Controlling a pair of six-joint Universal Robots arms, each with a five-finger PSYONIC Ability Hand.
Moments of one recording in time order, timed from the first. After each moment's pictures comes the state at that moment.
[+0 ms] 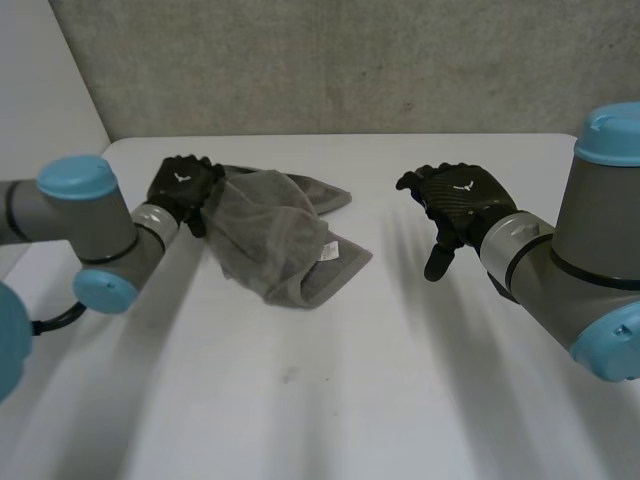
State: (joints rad) left arm 4.45 -2.48 -0.99 3.35 -1.38 3.53; right arm 2.02 -1.18 1.36 0.10 1.47 2.89; left_hand 0.34 0.34 0.33 0.33 0.16; right_hand 0.18 0.17 0.17 0.17 0.03
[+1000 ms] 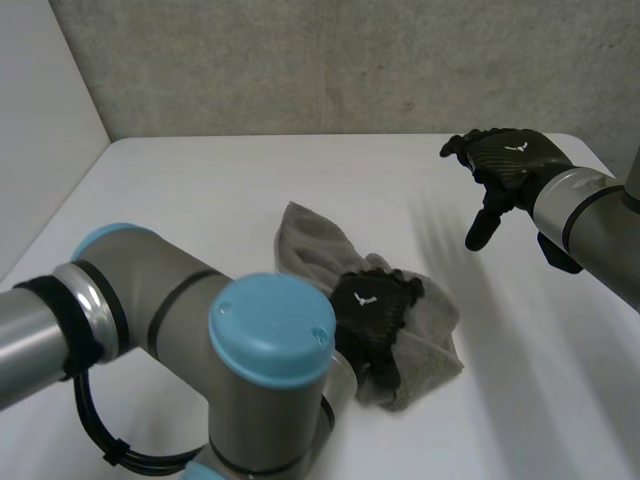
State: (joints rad) left arm 3.76 -2.16 -1.33 3.17 -1.67 3.03; right arm 1.92 -1.25 1.26 0.27 1.46 2.89; left_hand 0.47 0.47 0.47 0.47 0.30; right_hand 0.18 0.17 0.17 0.17 0.03
